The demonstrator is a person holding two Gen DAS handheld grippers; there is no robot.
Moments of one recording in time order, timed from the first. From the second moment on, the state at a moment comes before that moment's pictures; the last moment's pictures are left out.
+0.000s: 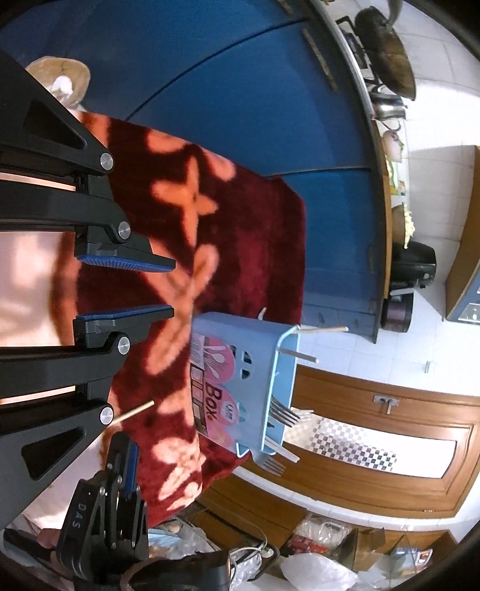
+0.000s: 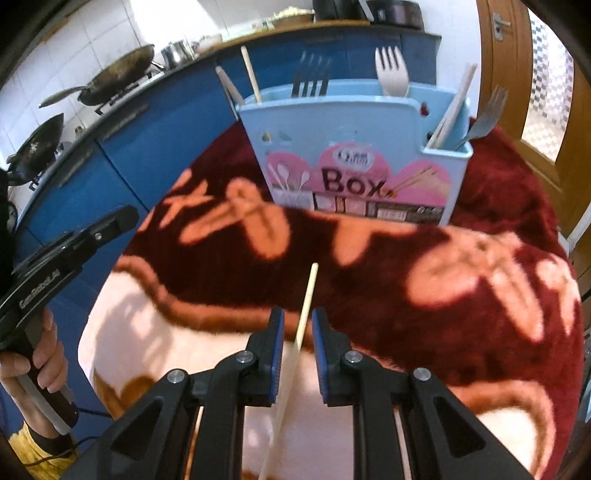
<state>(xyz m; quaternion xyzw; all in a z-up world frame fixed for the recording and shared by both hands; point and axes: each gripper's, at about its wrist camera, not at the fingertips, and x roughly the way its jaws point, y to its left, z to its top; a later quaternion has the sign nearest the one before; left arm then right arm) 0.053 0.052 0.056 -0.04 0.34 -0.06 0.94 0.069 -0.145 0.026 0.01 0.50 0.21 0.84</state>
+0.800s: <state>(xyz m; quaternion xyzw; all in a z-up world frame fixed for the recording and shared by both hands) 0.061 0.048 0.036 -0.05 0.36 -0.07 0.93 0.078 -0.179 0.025 0.10 0.48 0.23 0.84</state>
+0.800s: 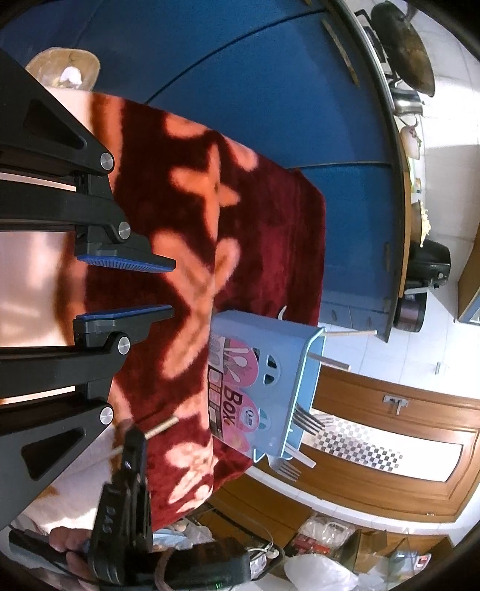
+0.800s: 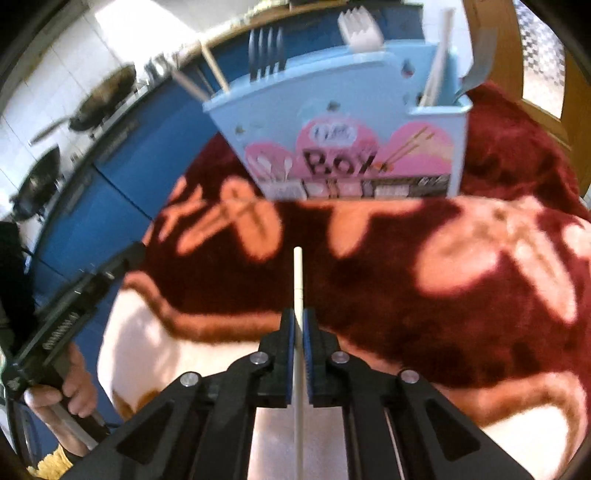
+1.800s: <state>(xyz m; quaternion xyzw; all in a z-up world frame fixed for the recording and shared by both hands) 0.092 0.036 0.027 -0.08 0.35 -0.08 0.93 0.174 -0.227 0.138 0.11 0.12 0.09 0.98</state>
